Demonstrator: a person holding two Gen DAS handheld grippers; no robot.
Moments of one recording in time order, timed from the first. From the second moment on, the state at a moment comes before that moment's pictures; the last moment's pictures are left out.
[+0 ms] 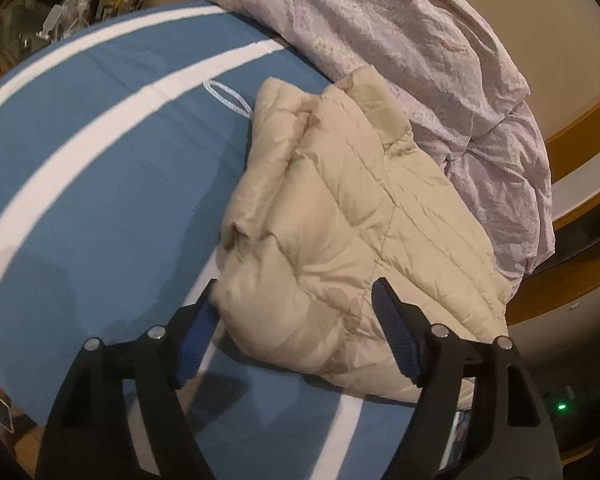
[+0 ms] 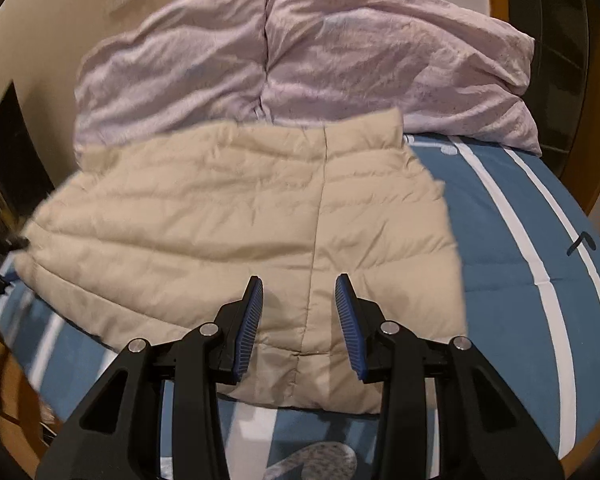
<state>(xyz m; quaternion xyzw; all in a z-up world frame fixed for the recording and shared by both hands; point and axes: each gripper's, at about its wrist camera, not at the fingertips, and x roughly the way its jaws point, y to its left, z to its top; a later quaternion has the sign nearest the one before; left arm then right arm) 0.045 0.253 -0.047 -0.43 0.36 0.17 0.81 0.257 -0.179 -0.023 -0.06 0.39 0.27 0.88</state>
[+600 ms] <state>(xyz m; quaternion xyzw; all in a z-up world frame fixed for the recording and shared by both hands) 0.065 0.285 -0.053 -0.45 0.38 0.19 0.78 0.261 -0.177 -0.052 -0.06 0.41 0.27 0.87</state>
